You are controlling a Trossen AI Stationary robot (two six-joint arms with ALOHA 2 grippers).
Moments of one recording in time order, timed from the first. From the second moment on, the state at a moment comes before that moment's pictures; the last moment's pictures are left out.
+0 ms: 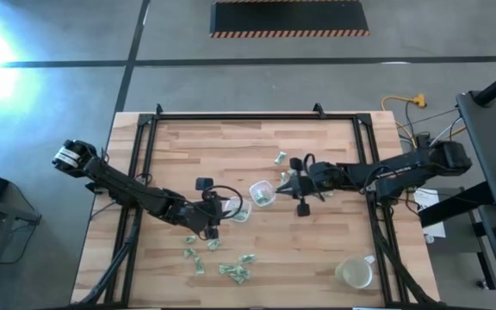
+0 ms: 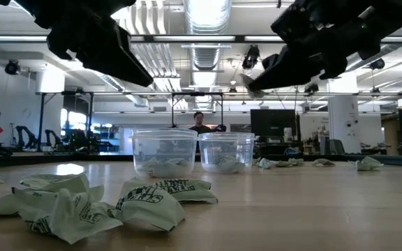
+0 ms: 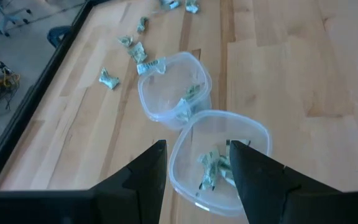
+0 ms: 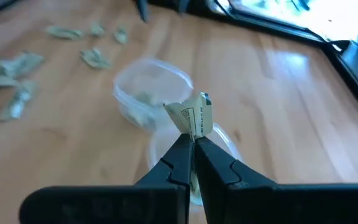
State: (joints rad) left arm -0.42 1.37 0.78 -0.13 -0.63 -0.12; right arm 0.02 1.33 0.55 0.32 -0.02 -0.19
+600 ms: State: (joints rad) left arm -0.43 1.35 0.78 -0.17 -0.63 -0.15; right arm 0.00 1.54 0.64 0.37 -0.05 -0.22
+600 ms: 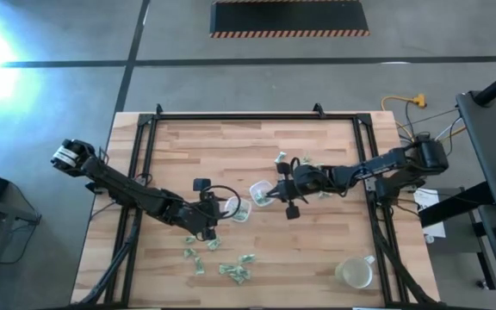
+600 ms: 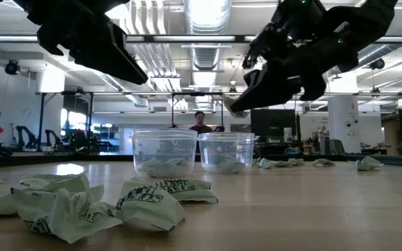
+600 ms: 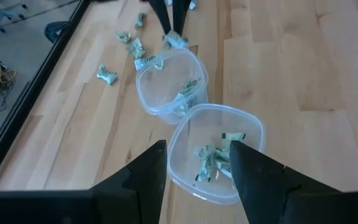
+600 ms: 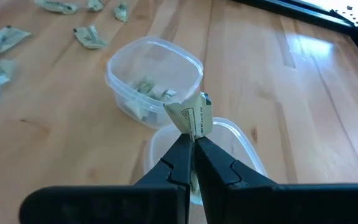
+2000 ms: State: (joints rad) left arm -0.51 1.38 0.78 -0.32 -0.38 -0.48; right arm 0.02 1.31 0.68 -0.02 -0.06 -0.14
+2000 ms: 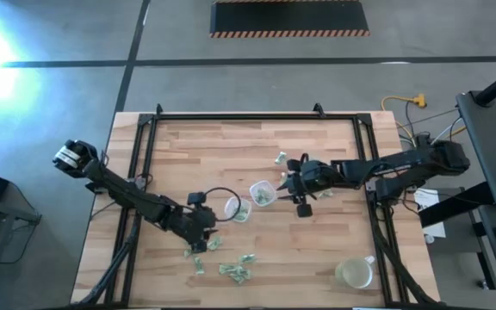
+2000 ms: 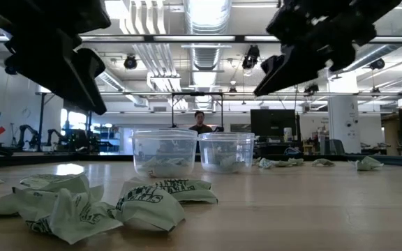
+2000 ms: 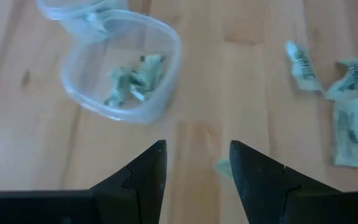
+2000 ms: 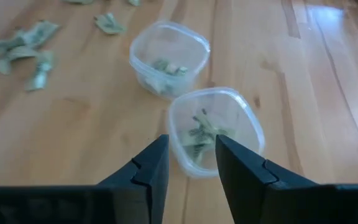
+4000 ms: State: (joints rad) left arm -0.56 1.63 0.81 -0.29 -0.24 -0.79; right arm 0.16 1.07 0.64 -0.26 -0.02 0.01
